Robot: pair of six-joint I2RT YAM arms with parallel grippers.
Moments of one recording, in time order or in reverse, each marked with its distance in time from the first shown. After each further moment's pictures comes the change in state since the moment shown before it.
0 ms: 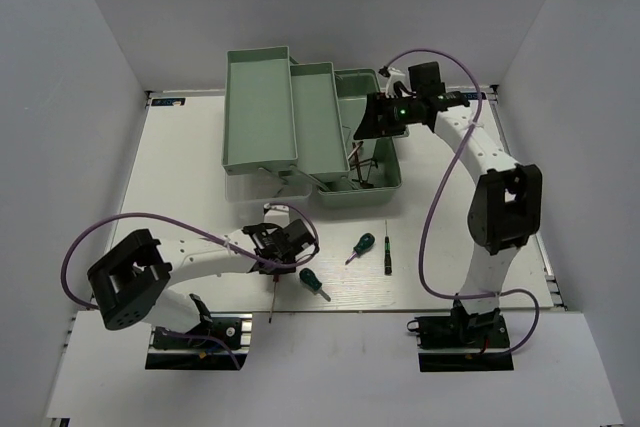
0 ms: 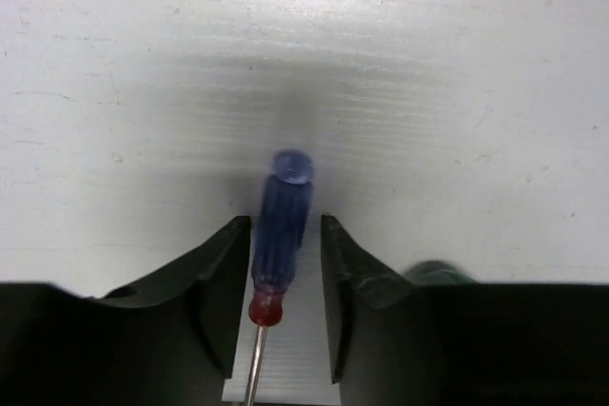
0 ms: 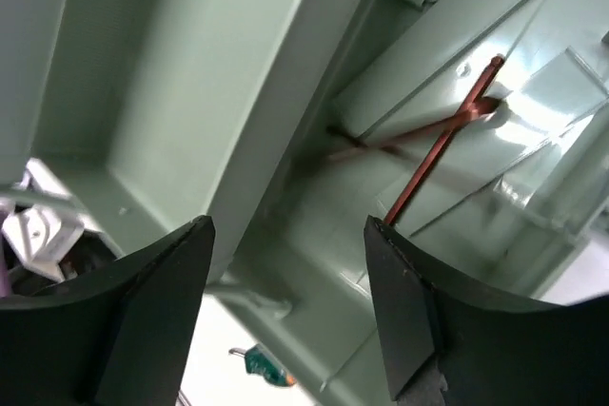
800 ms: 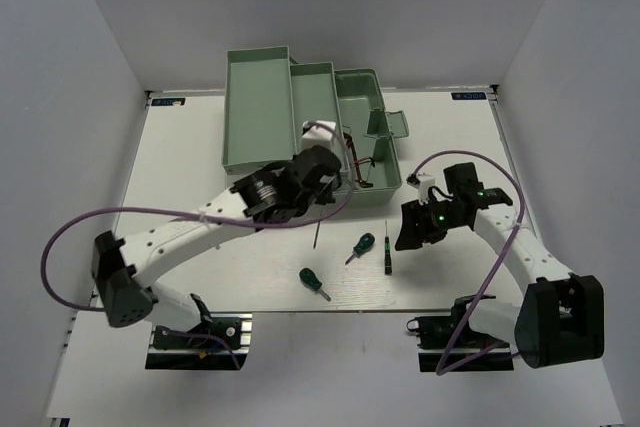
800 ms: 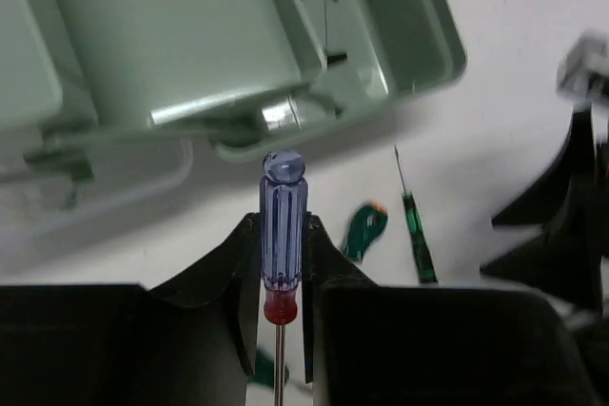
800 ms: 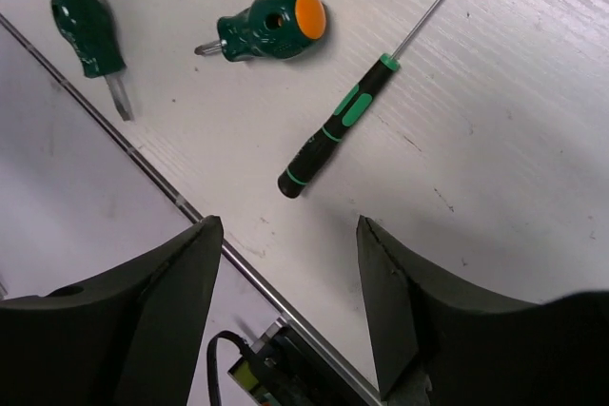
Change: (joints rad) left arm -0.009 -0.023 0.628 -0.033 -0.078 0.420; right arm -0.090 -0.728 -0.935 -0.197 -0.003 -0.288
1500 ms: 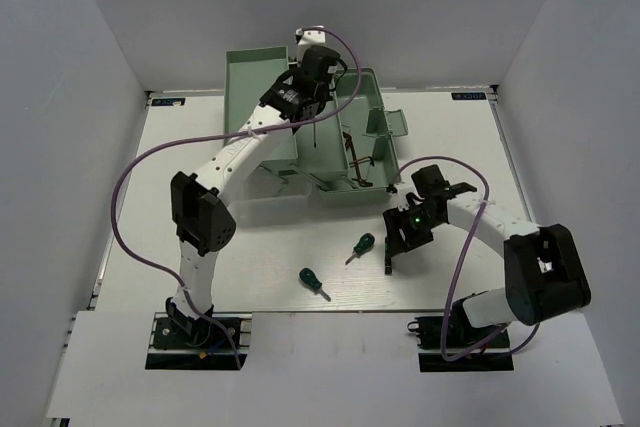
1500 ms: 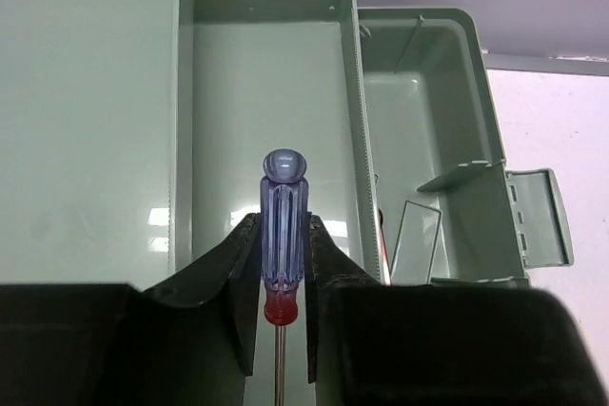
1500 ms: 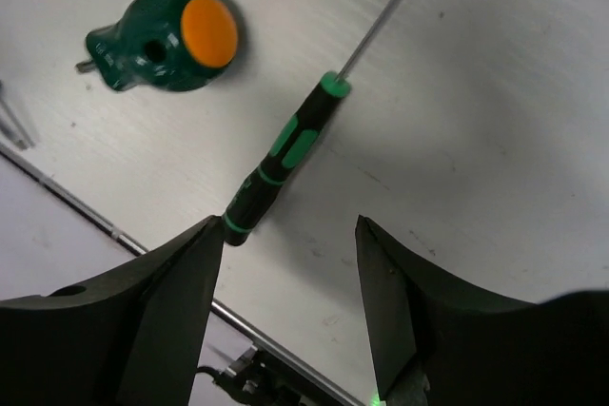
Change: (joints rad) left arm 0.357 0.664 0.838 0.006 -0.113 0.208; right arm 0.170 0.235 -0.008 0.122 0.212 0.113
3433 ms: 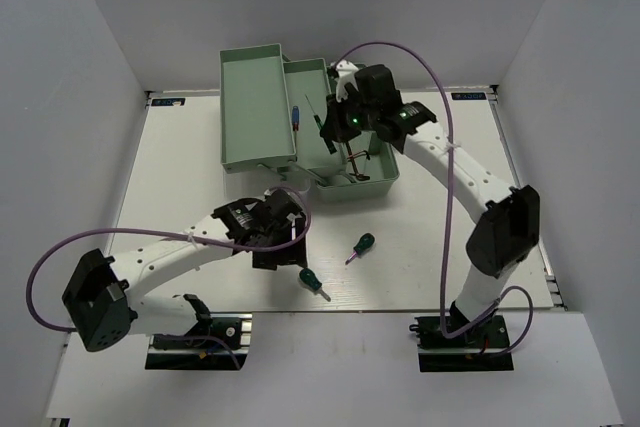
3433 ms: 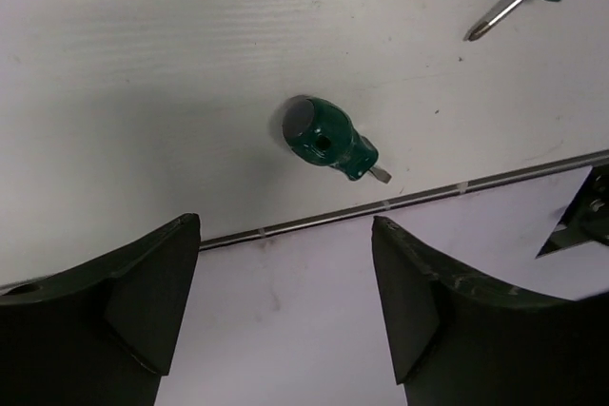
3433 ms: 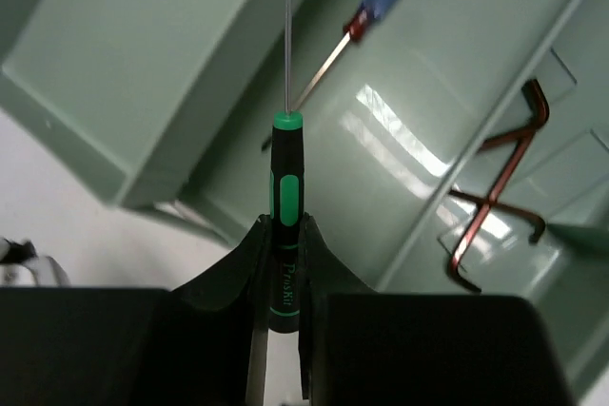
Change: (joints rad) left arm -0.228 -0.825 -1.266 -0.219 0.589 -0.454; right arm 0.256 0.313 0.898 0.179 0.164 0.178
